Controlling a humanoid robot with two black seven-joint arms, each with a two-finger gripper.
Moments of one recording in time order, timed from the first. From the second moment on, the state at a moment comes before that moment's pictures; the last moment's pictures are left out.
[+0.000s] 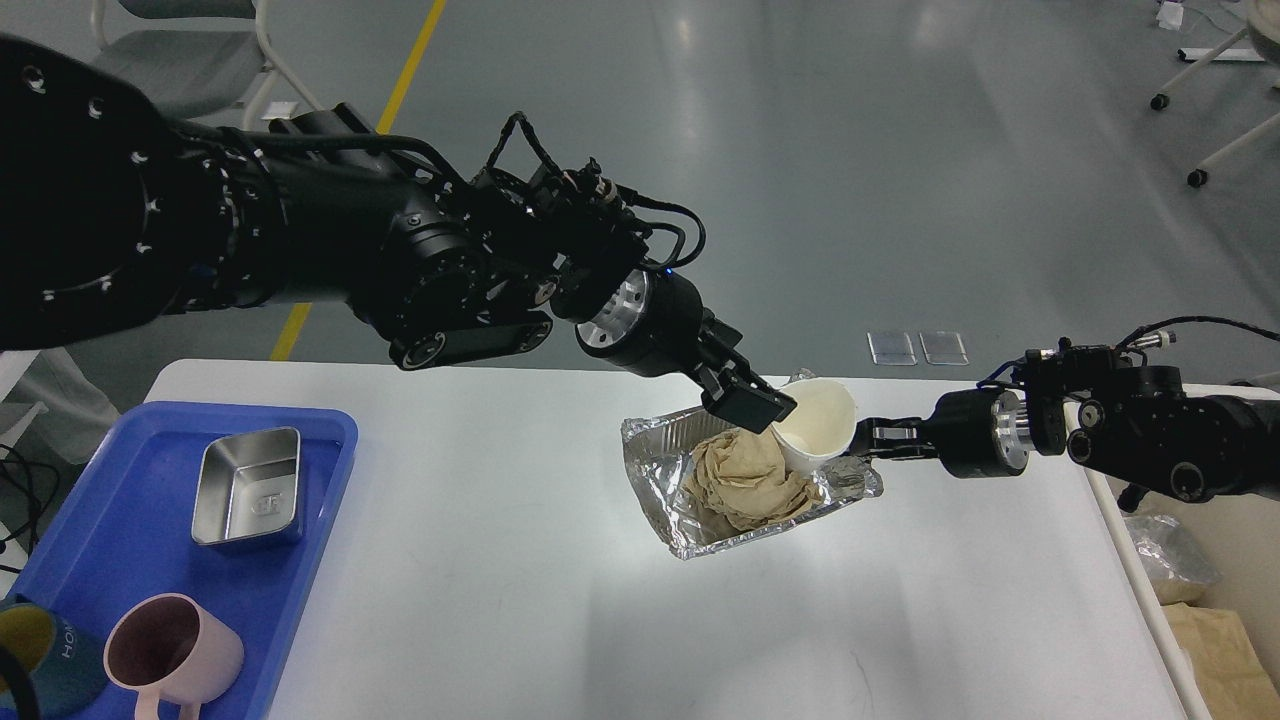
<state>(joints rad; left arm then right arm) -1.97 -0.11 0.95 -1.10 0.62 -0.06 -0.51 1.17 -0.54 -0.43 0.98 -0.83 0.30 0.56</state>
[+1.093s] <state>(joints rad) -1.24 0.52 -0.01 -0.89 -0.10 -0.06 -0.54 1.09 -0.72 -0.43 0.74 -0.57 0.33 0.54</state>
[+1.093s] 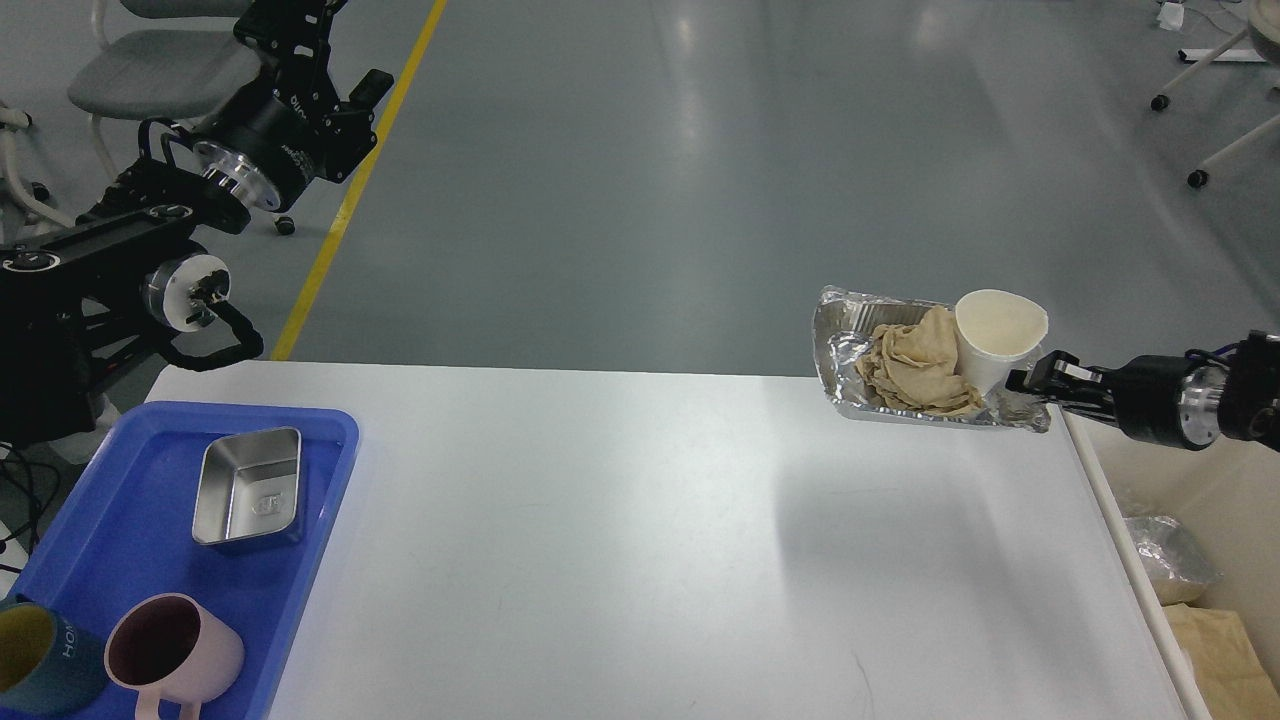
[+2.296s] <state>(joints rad) -1.00 0.33 -0.54 -0.54 -0.16 -0.07 -0.28 0.47 -0.76 -0.41 0.25 0.24 0.34 0.38</state>
